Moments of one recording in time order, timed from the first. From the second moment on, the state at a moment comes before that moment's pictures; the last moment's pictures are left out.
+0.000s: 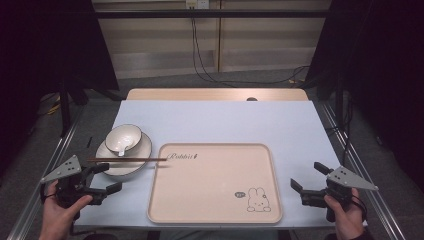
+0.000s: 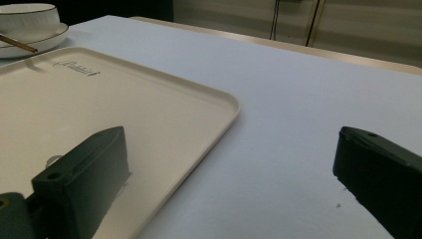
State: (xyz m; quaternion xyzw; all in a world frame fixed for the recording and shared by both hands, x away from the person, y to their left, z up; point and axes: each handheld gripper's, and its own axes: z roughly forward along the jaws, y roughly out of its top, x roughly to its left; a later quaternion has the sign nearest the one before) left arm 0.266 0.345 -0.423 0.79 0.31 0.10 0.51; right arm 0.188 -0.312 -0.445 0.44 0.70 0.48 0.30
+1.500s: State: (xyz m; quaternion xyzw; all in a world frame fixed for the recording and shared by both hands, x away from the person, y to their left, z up) left arm 0.350 0.375 -0.446 0.88 0.23 0.14 0.40; right arm 0.189 -0.311 -0.445 0.44 0.70 0.48 0.29
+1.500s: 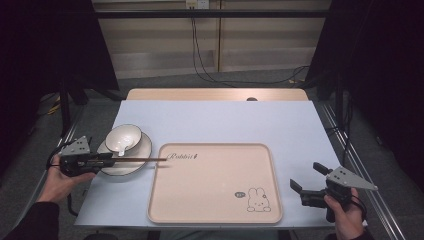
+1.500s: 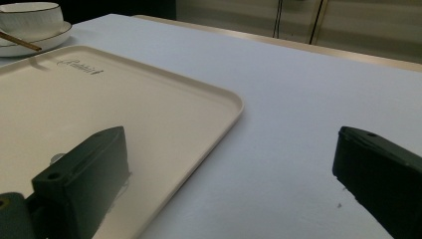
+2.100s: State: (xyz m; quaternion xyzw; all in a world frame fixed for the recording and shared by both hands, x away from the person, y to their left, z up) left arm 0.350 0.366 -0.448 0.90 0.20 0.12 0.38; right arm 0.189 -0.311 -0.446 0.44 0.70 0.48 0.29
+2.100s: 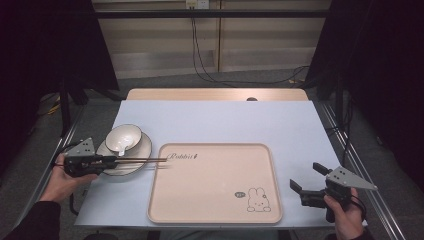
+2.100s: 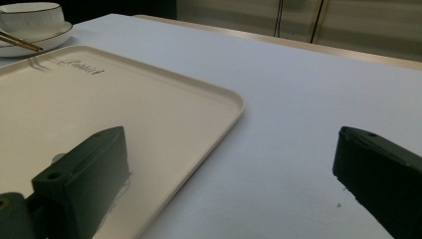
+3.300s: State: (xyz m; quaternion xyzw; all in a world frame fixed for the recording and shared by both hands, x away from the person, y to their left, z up) left arm 0.337 0.355 -0.430 0.88 0.23 0.04 0.41; right arm 0.189 -0.311 -0.446 0.45 0.70 0.49 0.28
